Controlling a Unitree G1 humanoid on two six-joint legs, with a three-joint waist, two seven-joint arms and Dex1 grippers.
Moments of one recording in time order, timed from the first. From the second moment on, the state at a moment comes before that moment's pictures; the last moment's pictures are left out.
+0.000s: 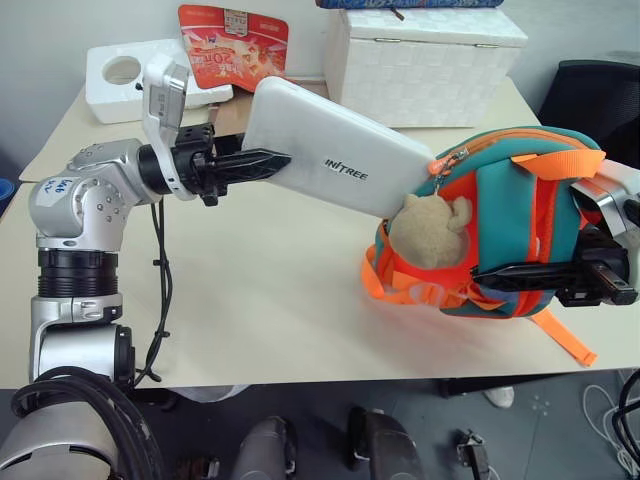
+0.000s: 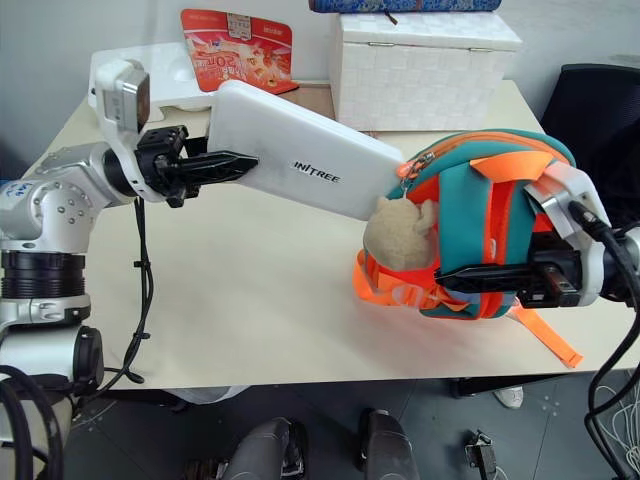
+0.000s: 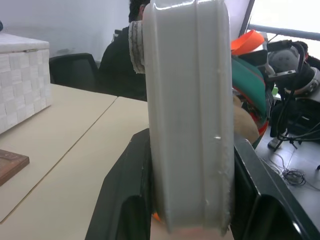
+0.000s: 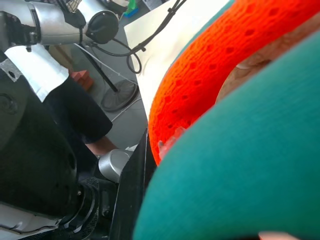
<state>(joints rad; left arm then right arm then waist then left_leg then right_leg) -0.98 0.64 0.07 0.25 -0.66 0.67 -1.20 -0.41 -1.15 -0.30 -0.22 1.01 1.02 1.39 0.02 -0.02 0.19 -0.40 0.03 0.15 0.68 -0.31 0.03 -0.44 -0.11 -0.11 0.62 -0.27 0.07</state>
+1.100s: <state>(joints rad) -1.04 0.60 -0.09 0.45 -0.37 0.35 -1.42 -0.46 -1.16 -0.24 -0.21 0.96 0.98 1.39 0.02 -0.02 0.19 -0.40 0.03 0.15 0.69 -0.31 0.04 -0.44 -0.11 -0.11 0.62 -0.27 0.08</state>
